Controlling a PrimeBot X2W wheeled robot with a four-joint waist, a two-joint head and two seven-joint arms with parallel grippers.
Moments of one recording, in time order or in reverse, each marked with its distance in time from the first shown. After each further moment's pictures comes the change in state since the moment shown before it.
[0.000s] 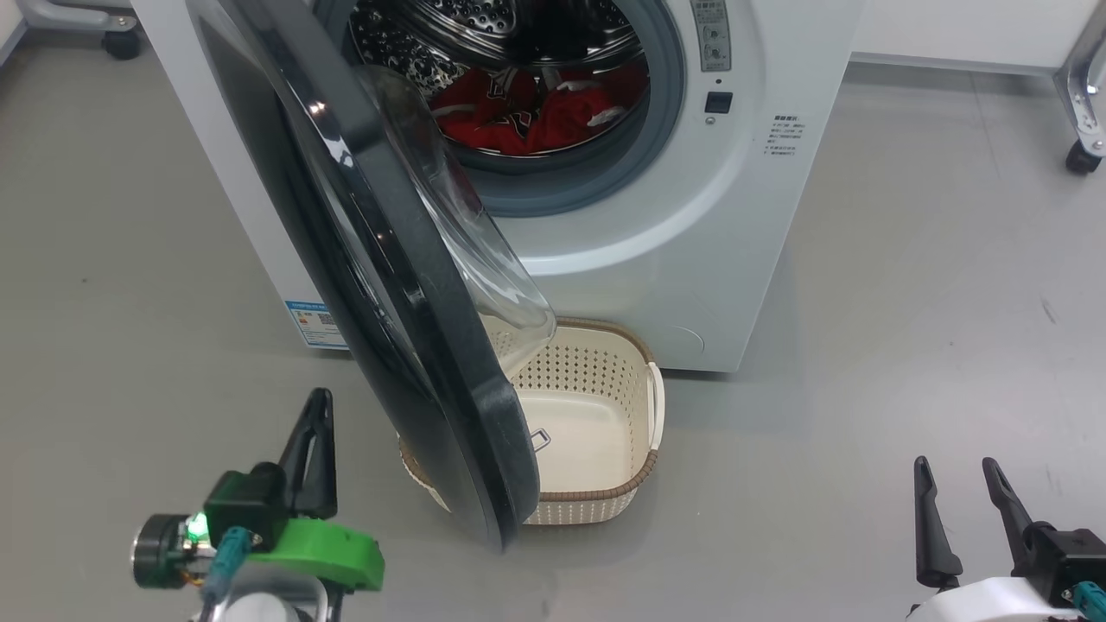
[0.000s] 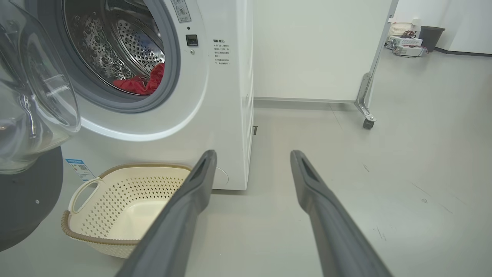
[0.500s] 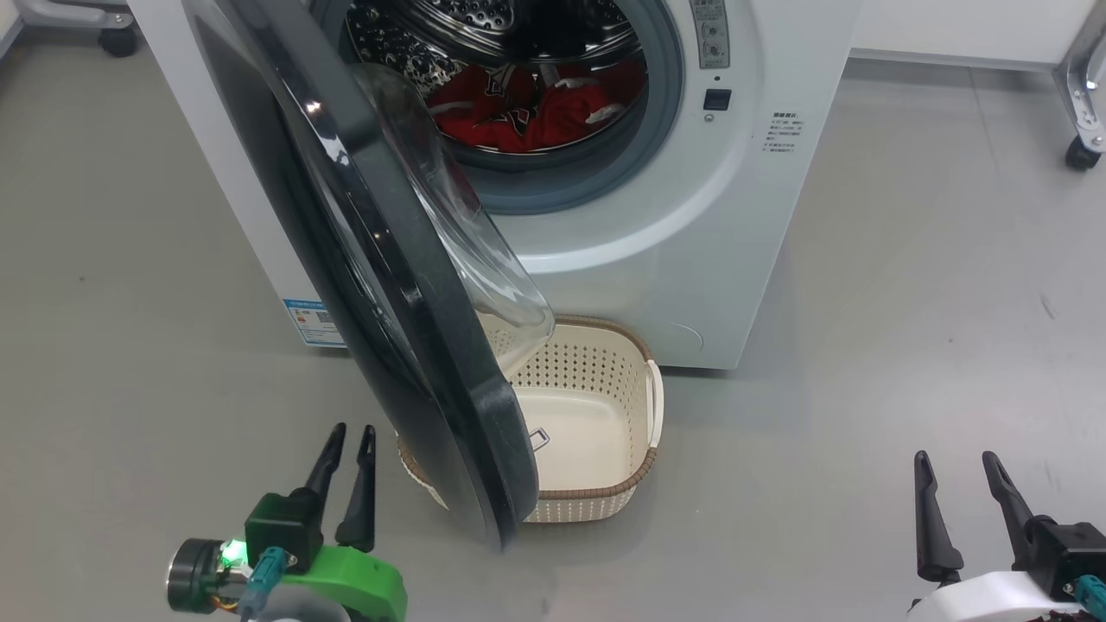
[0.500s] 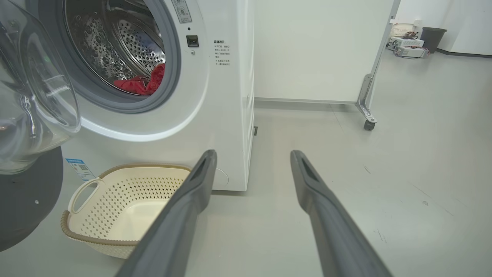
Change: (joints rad) left arm 0.008 0.000 -0.054 0.051 -0.009 -0.003 0.000; right arm -0.011 -0.014 0.009 0.002 0.009 0.000 0.000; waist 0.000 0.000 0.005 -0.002
